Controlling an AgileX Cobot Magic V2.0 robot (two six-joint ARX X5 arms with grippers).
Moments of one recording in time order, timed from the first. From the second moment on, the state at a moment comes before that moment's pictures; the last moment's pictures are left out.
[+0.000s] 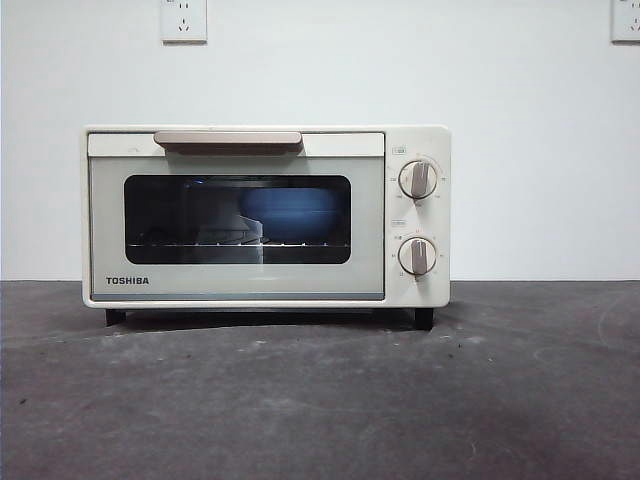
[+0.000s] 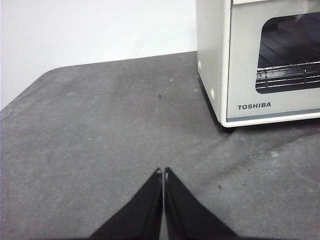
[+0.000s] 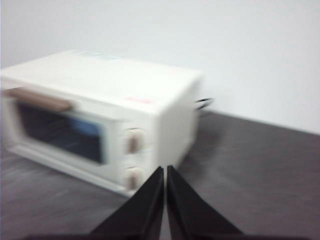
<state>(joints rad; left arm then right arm) -0.02 0.00 0.03 -0.17 -0.05 0.12 0.19 0.39 0.51 -0.18 -0.24 -0.02</state>
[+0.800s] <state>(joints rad) -0.02 0.00 0.03 -0.17 -0.05 0.12 0.08 0.01 0.02 -0.09 -0.05 0.01</state>
